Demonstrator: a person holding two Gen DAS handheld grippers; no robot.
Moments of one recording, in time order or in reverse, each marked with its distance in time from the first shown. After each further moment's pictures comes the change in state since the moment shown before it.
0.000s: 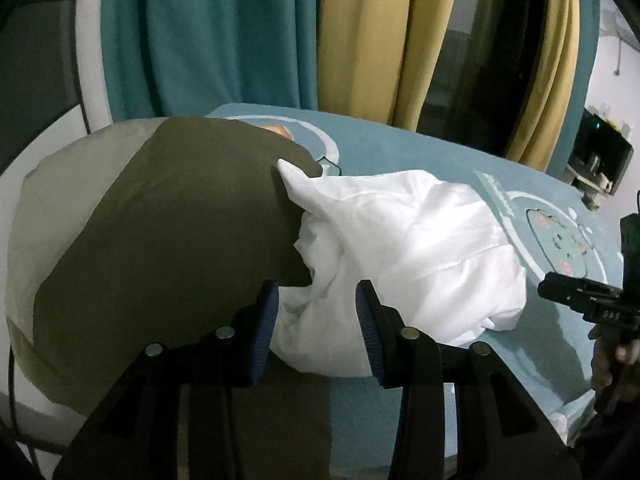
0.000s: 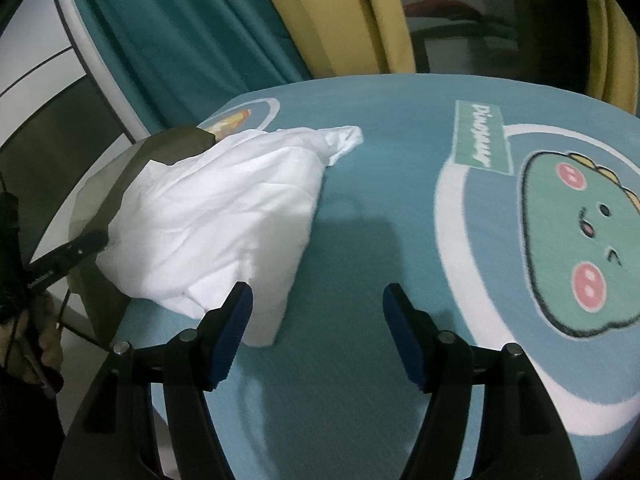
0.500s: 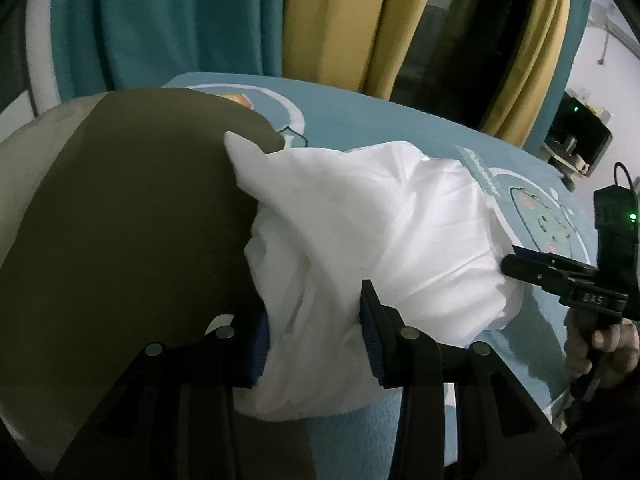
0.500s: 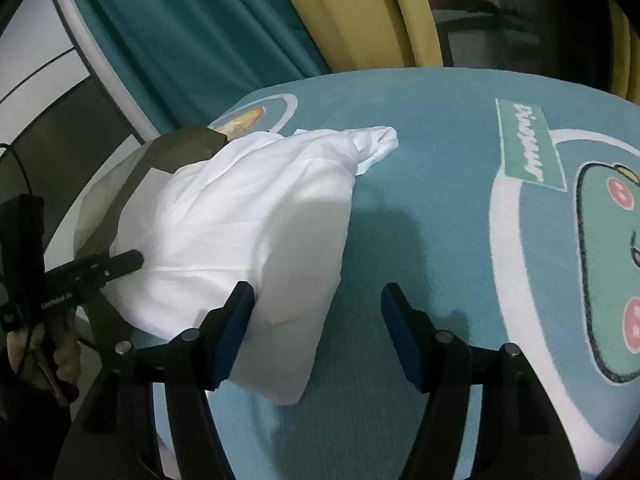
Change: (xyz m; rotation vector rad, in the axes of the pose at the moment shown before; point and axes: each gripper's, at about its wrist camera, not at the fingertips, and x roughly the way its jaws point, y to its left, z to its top) left arm 0.051 -0.005 0.011 0.032 0.122 -0.130; right arm 0.041 0.017 0.021 -0.008 0.016 0.075
